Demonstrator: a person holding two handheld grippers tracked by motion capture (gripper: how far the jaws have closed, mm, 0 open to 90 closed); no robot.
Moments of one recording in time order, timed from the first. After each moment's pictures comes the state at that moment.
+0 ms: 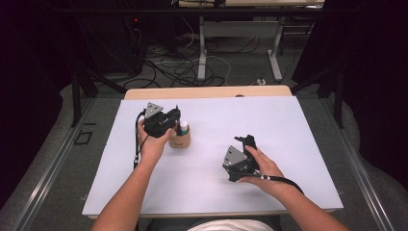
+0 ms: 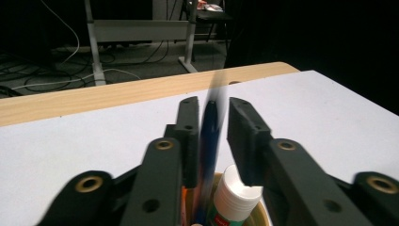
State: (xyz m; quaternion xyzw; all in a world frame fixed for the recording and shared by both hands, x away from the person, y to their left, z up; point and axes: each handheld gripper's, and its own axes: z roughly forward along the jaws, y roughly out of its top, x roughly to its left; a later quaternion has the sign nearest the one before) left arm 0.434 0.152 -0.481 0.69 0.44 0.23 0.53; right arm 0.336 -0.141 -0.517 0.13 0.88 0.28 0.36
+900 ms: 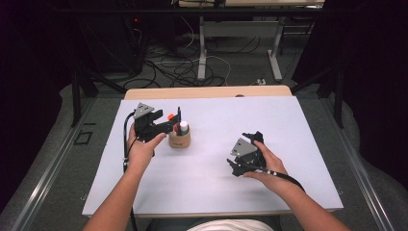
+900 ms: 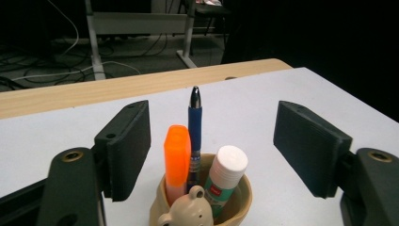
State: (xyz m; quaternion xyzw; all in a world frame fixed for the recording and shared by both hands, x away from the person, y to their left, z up) left arm 0.410 0.173 -0.458 0.70 0.44 0.21 0.52; right arm 0.347 -0.161 -0.509 0.20 0.86 0.31 0.35
